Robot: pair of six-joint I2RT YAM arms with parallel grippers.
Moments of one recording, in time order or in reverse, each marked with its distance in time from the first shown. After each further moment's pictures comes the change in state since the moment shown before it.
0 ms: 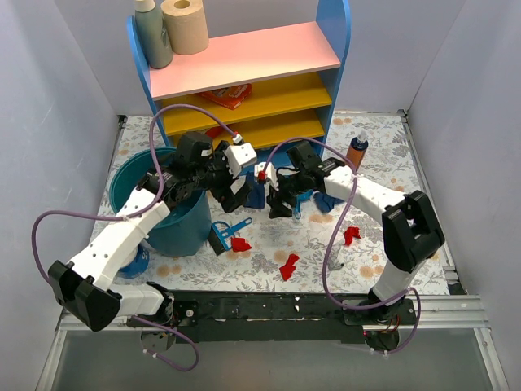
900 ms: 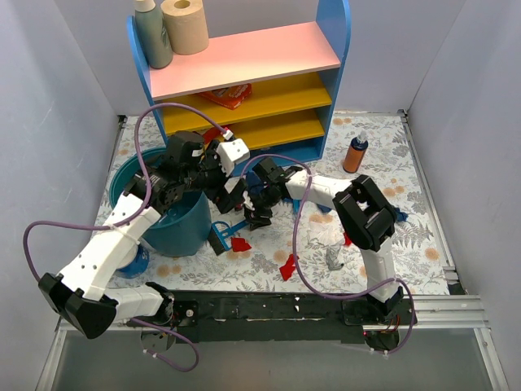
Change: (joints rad) left arm 0.000 -0.056 0.055 -0.097 -0.026 -0.092; right arm 0.141 0.338 0.170 0.016 -0.068 -0.381
